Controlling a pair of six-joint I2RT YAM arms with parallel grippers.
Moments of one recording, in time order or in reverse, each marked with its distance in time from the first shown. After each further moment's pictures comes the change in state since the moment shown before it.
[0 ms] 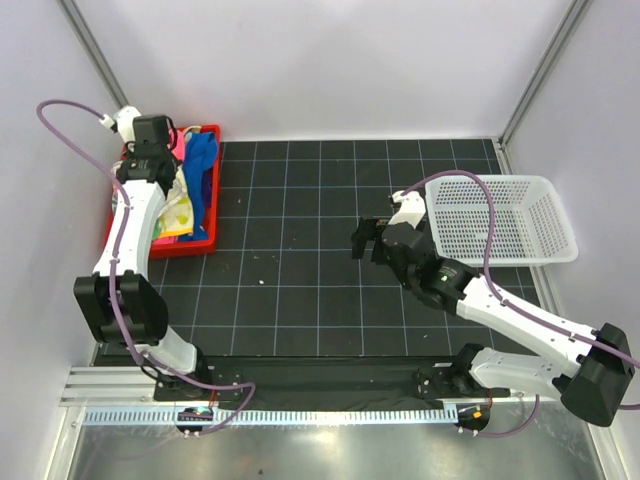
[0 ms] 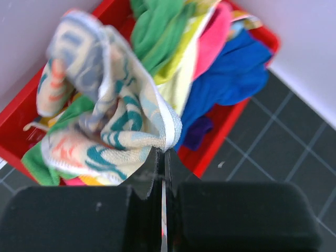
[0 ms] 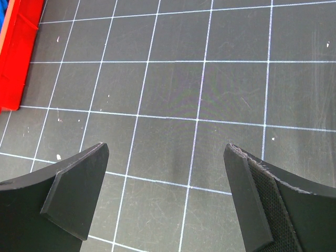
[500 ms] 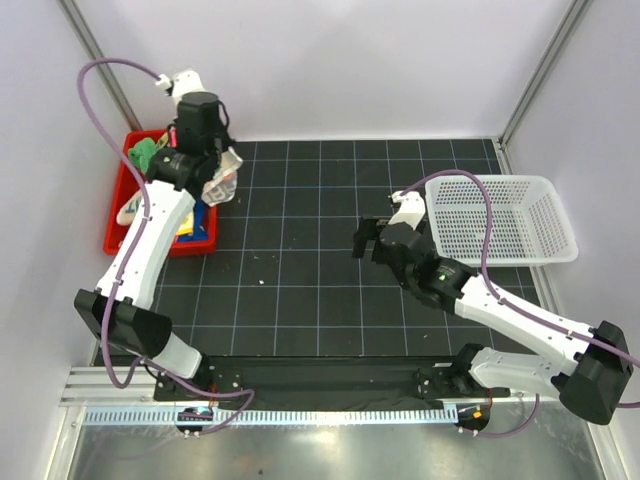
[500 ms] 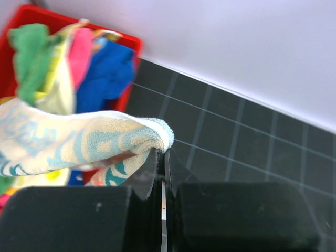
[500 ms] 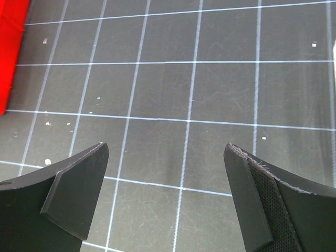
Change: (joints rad) left arm -0.349 -0.049 0.225 -0.050 -0.029 0.085; right arm 0.000 0.015 0.000 -0.003 0.032 -0.005
